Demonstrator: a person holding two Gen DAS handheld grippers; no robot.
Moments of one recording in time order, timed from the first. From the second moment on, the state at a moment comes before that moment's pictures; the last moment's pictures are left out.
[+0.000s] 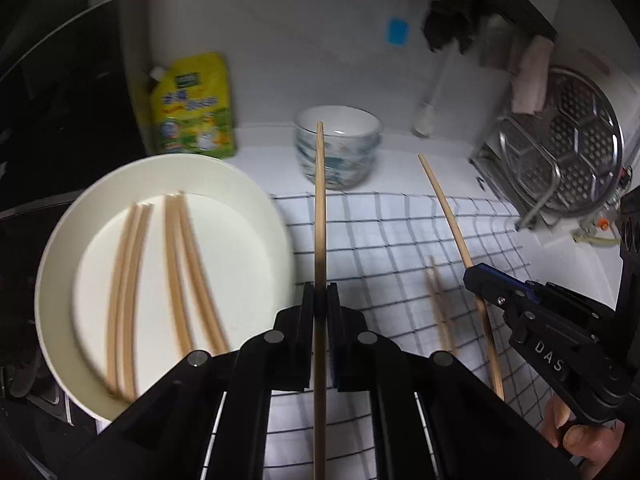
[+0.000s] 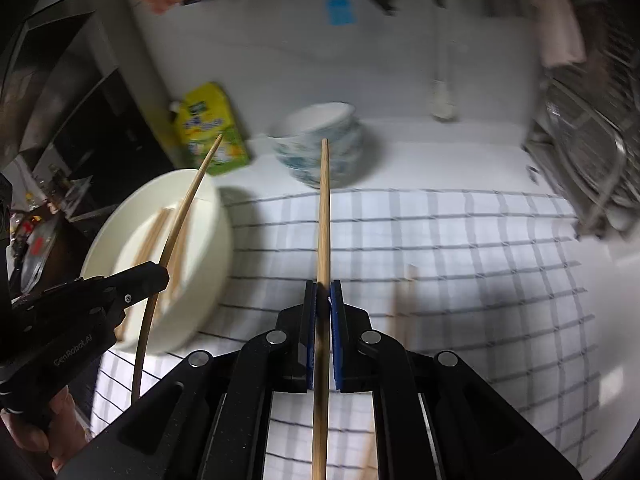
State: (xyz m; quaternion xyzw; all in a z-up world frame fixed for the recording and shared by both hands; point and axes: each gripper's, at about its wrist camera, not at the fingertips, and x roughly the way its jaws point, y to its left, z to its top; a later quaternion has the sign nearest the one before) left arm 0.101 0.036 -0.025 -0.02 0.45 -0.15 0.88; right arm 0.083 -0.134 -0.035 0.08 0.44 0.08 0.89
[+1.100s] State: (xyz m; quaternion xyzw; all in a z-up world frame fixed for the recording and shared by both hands) left arm 0.160 0.193 -0.077 -0.04 0.48 -0.02 0.87; right arm 0.185 0.052 -0.087 0.04 0.50 0.19 0.84
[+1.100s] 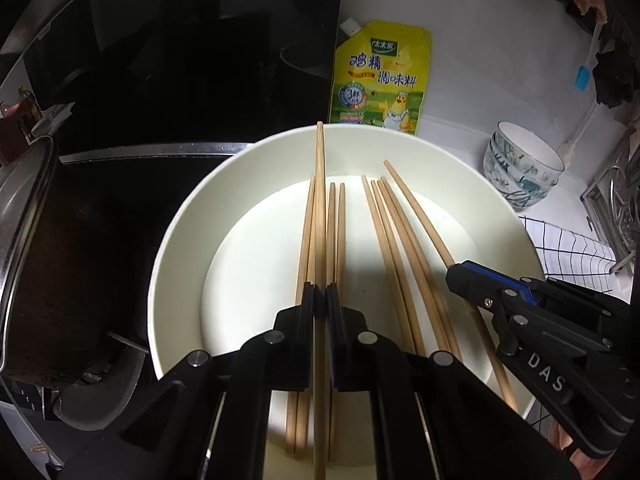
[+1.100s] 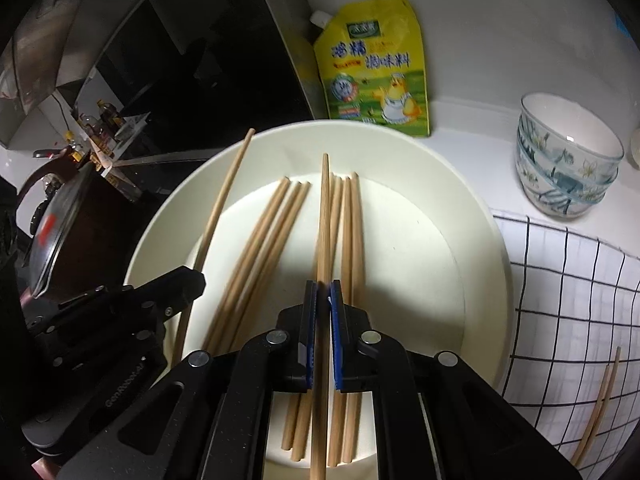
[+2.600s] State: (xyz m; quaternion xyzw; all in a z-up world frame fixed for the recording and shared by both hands) left arm 0.106 0.164 -0.033 -0.03 0.45 -0.02 0.89; right arm 0.113 -0.013 -0.041 0.05 0.46 0.15 0.87
